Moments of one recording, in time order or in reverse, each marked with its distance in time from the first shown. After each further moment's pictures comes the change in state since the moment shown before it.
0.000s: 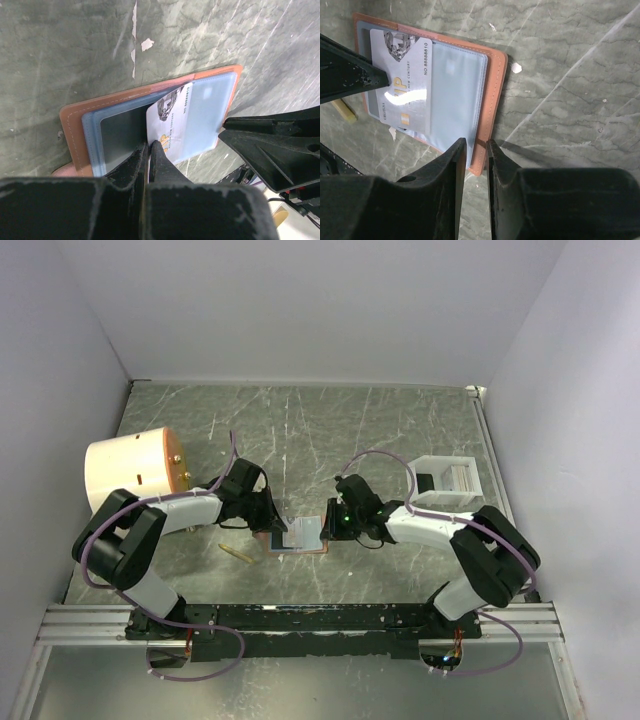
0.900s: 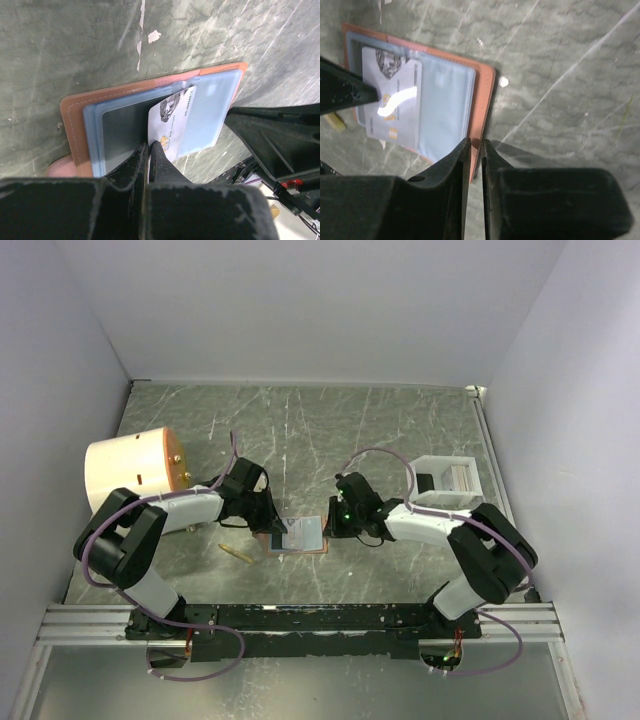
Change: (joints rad) left arm 0.000 0.012 0.028 -0.062 0.008 -0.026; right arm -0.021 0.041 0.016 0.021 0.026 -0.045
